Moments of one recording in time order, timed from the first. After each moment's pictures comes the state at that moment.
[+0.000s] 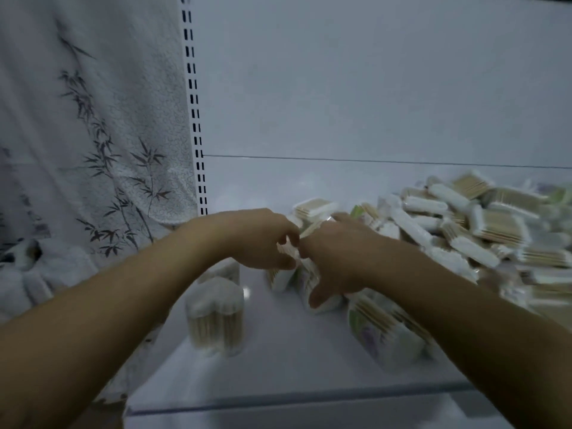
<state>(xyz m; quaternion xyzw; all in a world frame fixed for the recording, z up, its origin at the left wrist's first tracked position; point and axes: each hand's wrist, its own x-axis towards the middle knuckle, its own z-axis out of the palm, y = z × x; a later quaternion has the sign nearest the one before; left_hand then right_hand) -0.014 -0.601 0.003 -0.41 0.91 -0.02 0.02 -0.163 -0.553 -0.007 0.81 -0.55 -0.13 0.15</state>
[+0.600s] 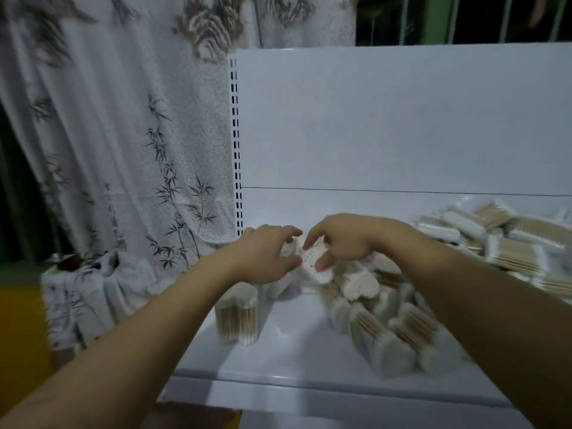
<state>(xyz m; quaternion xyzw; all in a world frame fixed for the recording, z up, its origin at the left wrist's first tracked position) -0.007 -0.555 -0.002 -0.51 0.85 -0.03 -0.15 -0.185 -0.565 0.038 0.85 -0.53 -0.02 0.01</state>
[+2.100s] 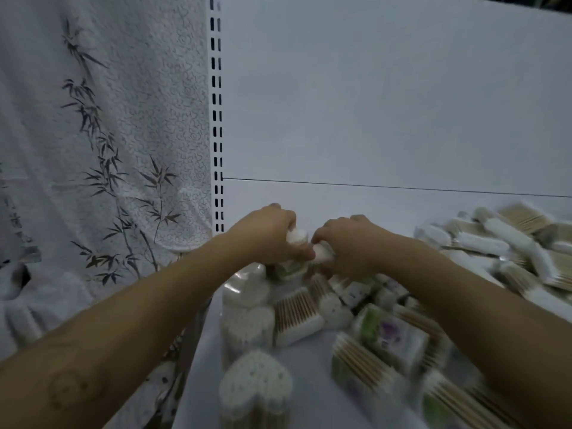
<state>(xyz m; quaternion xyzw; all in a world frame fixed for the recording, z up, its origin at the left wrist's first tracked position) 0.010 -0.716 0.003 -0.50 0.85 -0.01 -0.15 -0.156 -0.678 0.008 0.79 -0.59 -0.06 0.15</state>
